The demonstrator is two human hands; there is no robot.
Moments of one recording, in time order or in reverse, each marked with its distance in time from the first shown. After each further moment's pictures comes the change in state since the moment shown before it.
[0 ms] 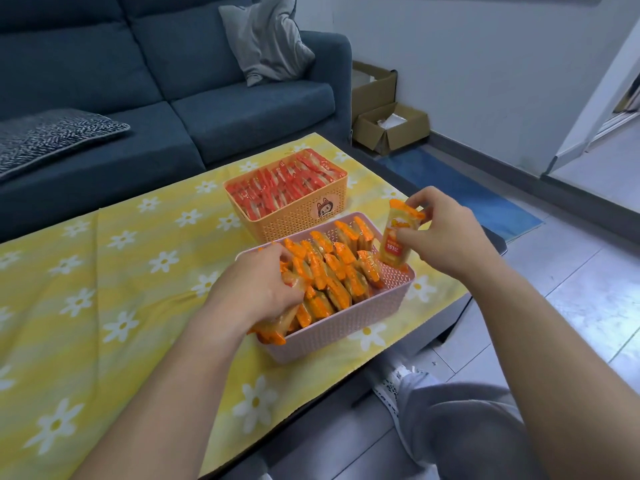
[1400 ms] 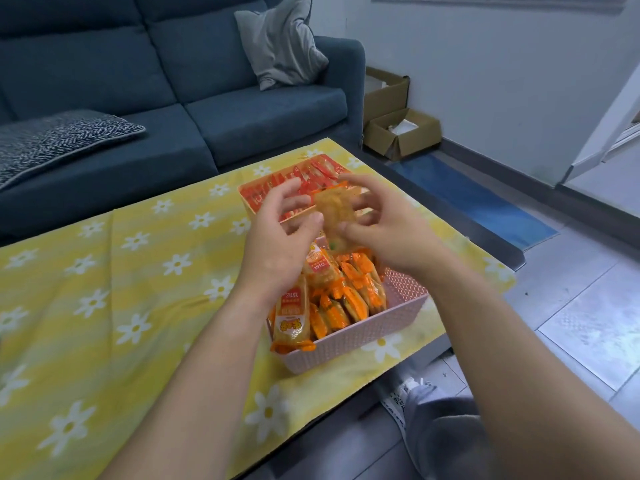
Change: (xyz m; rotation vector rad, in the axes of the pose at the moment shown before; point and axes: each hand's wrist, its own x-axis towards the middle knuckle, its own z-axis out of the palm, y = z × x) left_hand 0.021 0.011 -0.005 -0.914 0.409 0.303; right_hand 0.003 -0.060 0.042 0.371 -0.213 -0.307
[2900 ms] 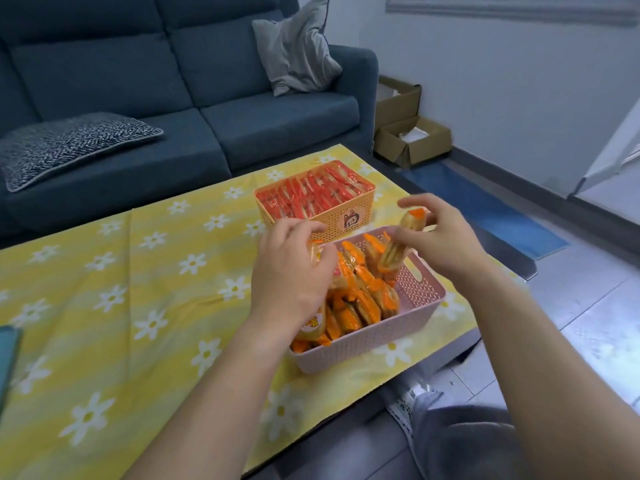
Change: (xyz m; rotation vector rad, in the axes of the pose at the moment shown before) left_hand -0.021 -0.011 -0.007 0.571 0.035 0.112; right_hand -0.003 0.022 -0.024 -0.169 0.200 0.273
